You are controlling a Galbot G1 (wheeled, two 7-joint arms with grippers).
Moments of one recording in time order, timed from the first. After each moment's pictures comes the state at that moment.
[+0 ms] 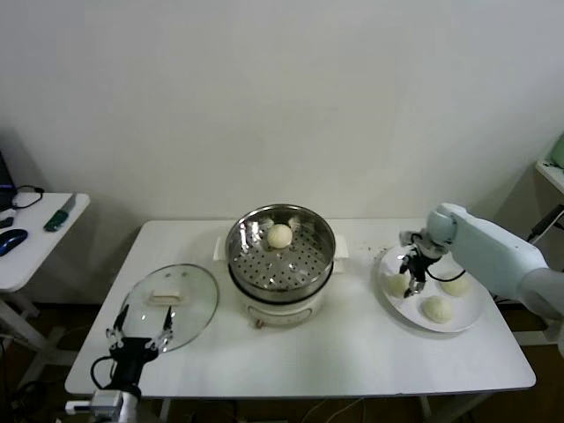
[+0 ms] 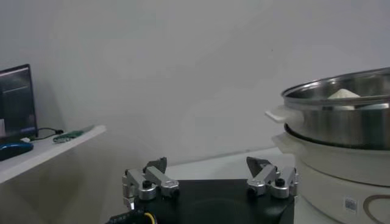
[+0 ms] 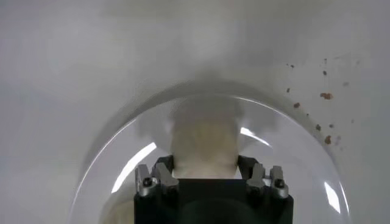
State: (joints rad) left arm 1.66 -1.46 -0.72 -2.01 0.01 -0.03 0.02; right arm 0.13 0.94 -1.03 0.70 0.11 -0.10 -1.12
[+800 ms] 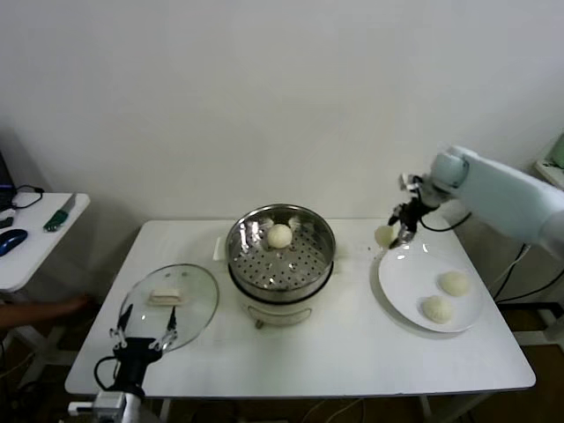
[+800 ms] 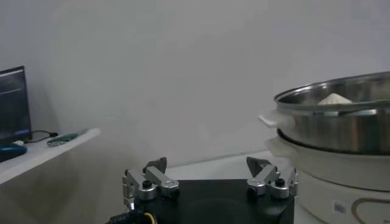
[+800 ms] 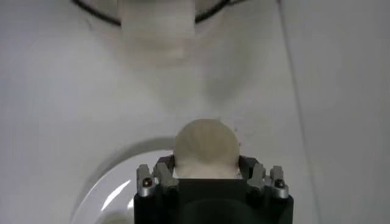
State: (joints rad) left arm 1.67 -1.46 -0.70 -2.03 0.01 -0.03 0.02; right arm 0.55 0.97 -1.39 0.80 0.58 -0.17 -1.13
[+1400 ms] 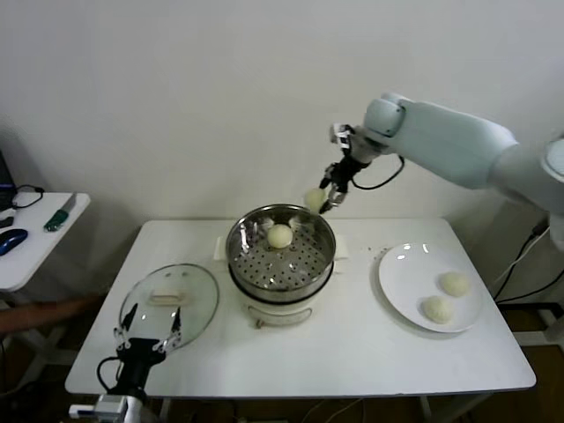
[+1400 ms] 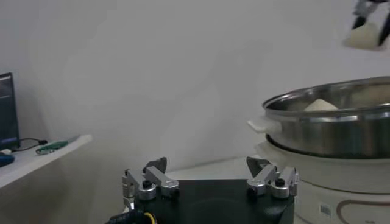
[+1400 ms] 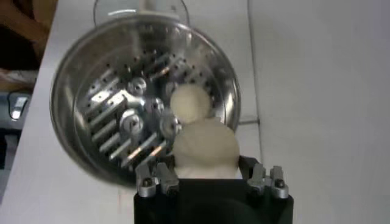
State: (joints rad) left arm 1.69 -1.43 -0.68 -2.05 0.01 -0.05 0.02; right arm 0.70 1.27 -1.51 0.81 0.85 -0.25 -1.10
